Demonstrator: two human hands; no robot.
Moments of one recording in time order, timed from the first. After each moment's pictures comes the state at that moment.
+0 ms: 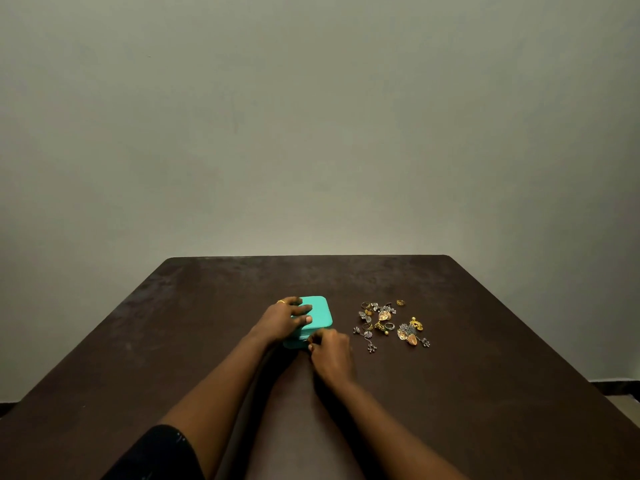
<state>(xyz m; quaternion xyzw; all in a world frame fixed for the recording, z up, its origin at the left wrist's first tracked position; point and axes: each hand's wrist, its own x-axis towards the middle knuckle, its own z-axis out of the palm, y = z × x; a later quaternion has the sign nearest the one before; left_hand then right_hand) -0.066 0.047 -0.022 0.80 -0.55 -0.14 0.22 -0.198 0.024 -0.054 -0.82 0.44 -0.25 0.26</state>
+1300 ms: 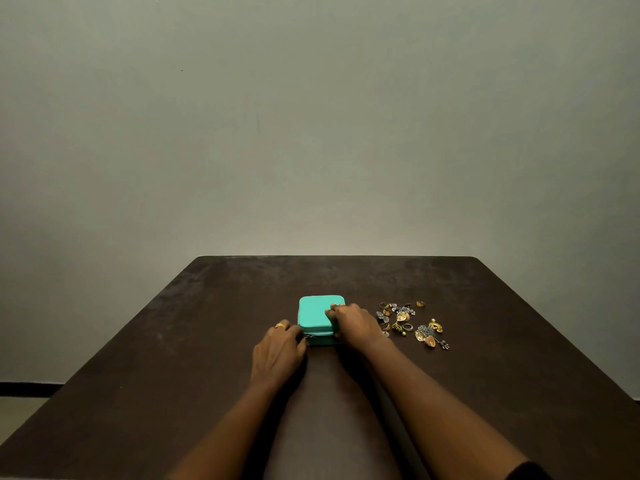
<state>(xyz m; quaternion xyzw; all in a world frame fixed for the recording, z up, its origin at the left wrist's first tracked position) -0.102 0.103 -0.055 0.87 -0.46 0.07 0.20 -0.197 -0.031 -0.026 -0.96 0.27 -0.05 0.00</state>
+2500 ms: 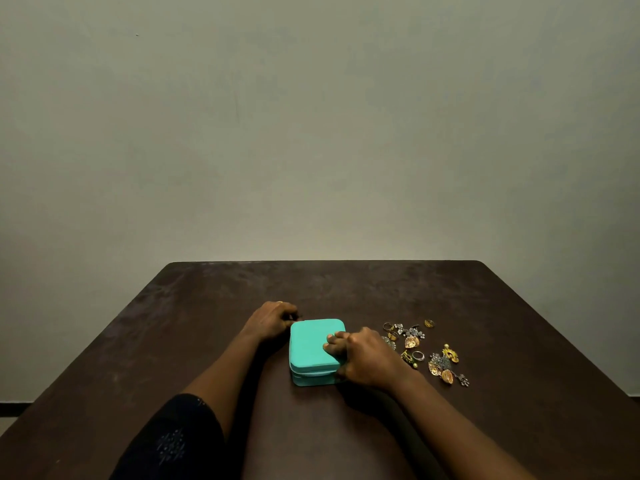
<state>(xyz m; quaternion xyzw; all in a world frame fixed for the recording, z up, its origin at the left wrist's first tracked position) 0.022 -0.006 -0.040 0.80 -0.56 -0.07 0.18 -0.195 -0.062 -0.022 -0.98 0.17 -0.05 0.05</state>
